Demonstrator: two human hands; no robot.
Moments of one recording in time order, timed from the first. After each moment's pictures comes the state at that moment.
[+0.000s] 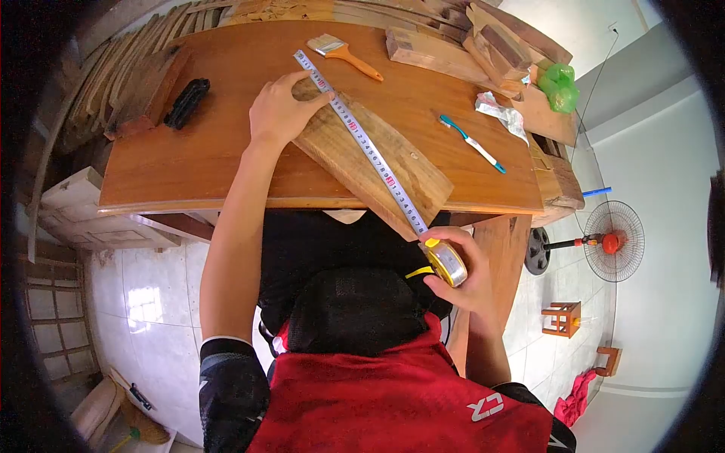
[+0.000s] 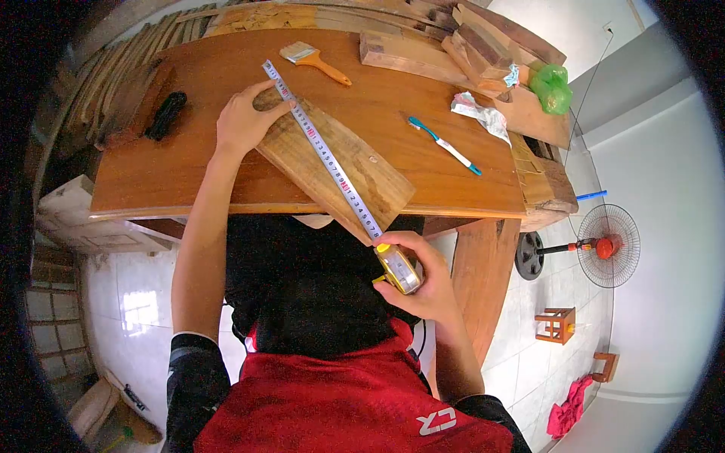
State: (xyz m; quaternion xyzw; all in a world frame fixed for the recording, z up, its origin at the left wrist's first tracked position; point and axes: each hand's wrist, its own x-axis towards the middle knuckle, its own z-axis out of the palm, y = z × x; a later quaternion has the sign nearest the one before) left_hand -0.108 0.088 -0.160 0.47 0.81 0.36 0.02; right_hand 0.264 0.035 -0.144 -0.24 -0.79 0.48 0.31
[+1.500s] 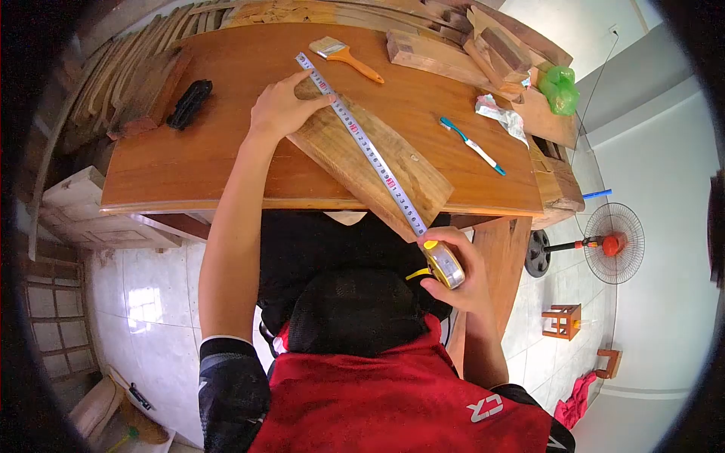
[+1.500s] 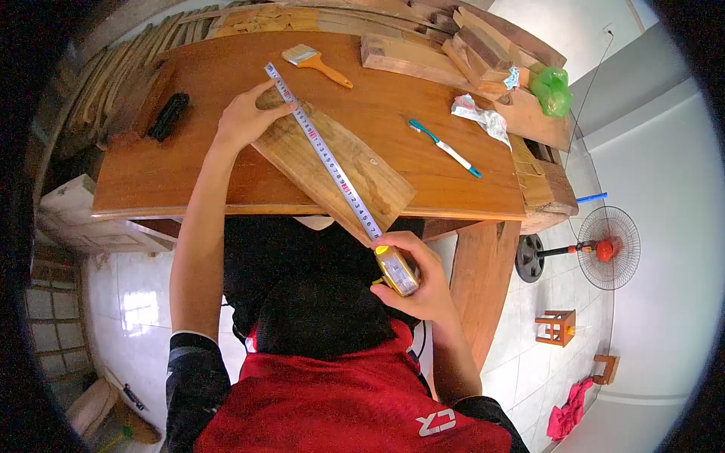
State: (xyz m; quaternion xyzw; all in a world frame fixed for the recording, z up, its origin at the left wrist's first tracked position) left_hand -0.120 0.093 -0.148 0.48 0.81 0.31 0.13; right_hand 0.264 0.038 -0.150 -0.22 -0.79 0.48 0.30
